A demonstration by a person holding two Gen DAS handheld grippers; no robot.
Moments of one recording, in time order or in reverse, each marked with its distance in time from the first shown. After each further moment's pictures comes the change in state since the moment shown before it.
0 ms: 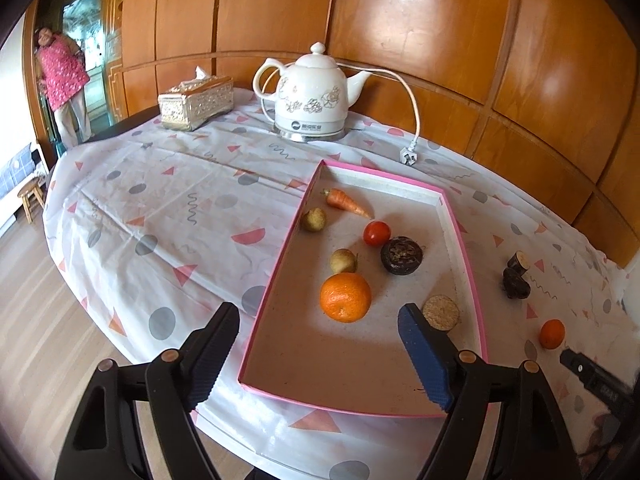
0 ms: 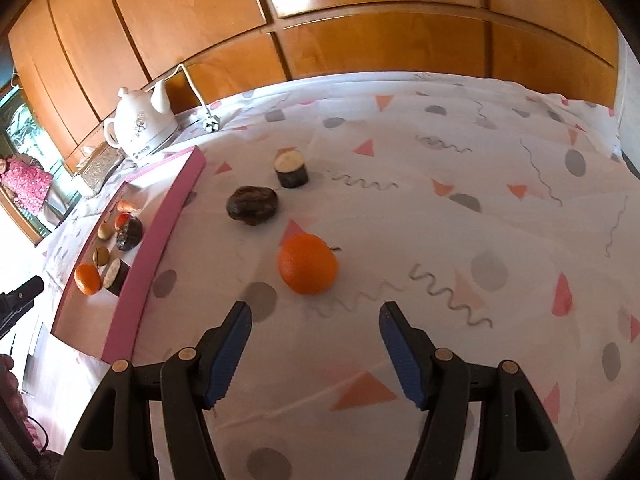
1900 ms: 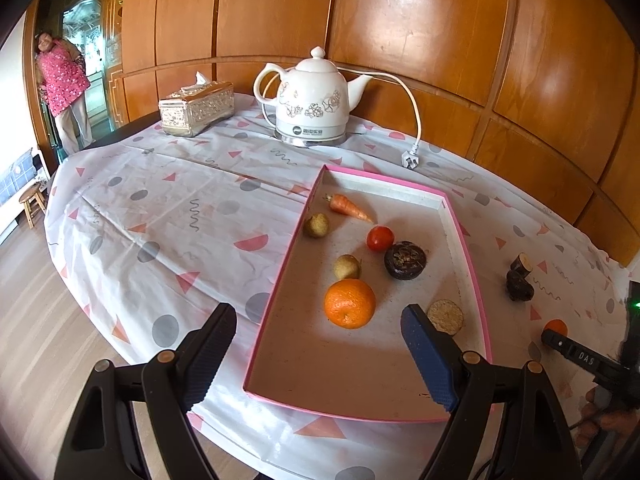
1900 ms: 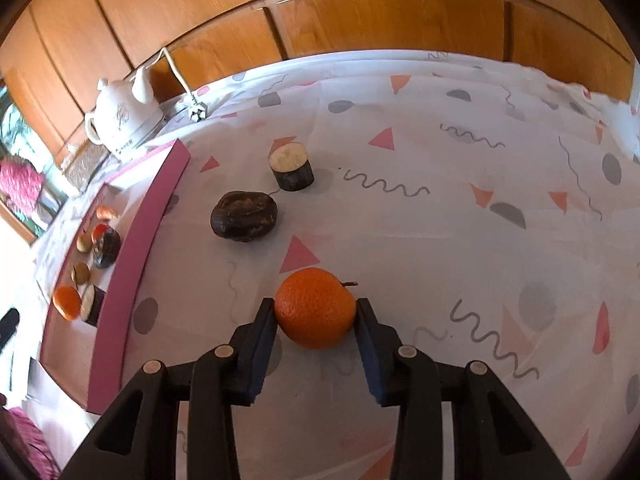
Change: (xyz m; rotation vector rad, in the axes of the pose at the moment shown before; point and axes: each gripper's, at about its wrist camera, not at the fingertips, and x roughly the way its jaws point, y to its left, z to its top) left arm 0.000 0.002 0.002 0.000 -0.017 0.010; right arm 0.047 0.009 0.025 0.010 0.068 -0.025
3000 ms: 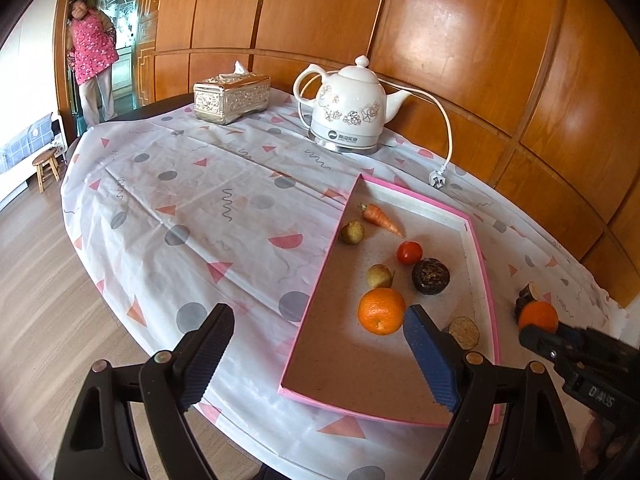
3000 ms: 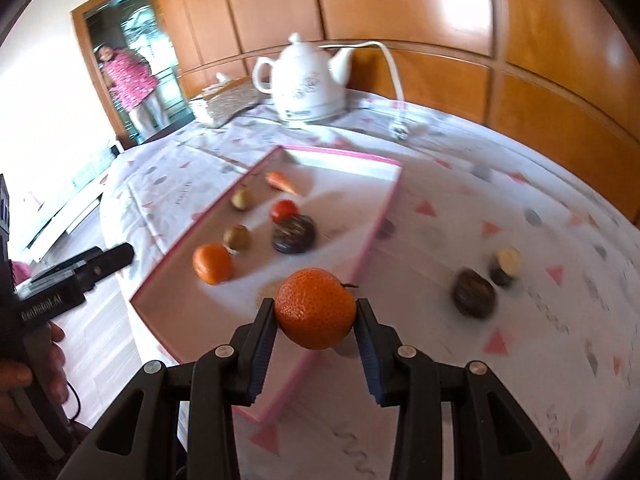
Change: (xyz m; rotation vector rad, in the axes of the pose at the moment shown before) left arm -0.006 0.034 0.000 -0.136 -0.006 0.018; right arm -0.032 0.156 0.013 -0.466 -0.012 0.257
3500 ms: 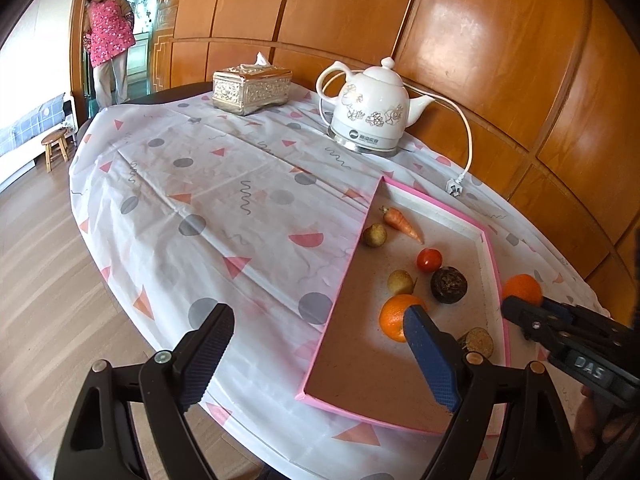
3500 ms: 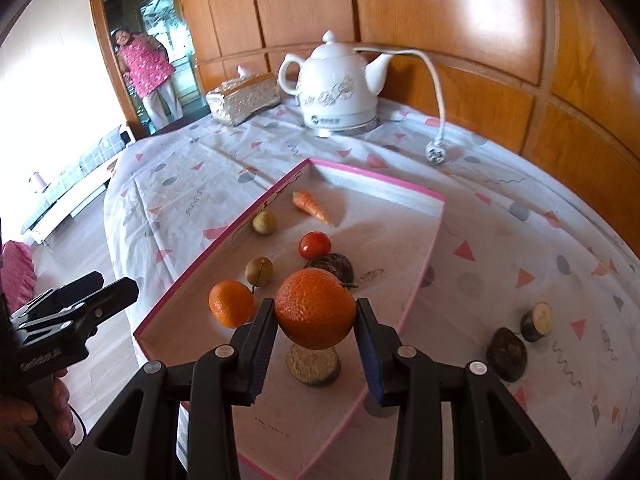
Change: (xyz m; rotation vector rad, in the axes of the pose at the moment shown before) left arm 0.008 0.019 0.001 -0.065 0.009 0.016; right arm 0.033 0.024 0.035 -0.072 0.025 0.017
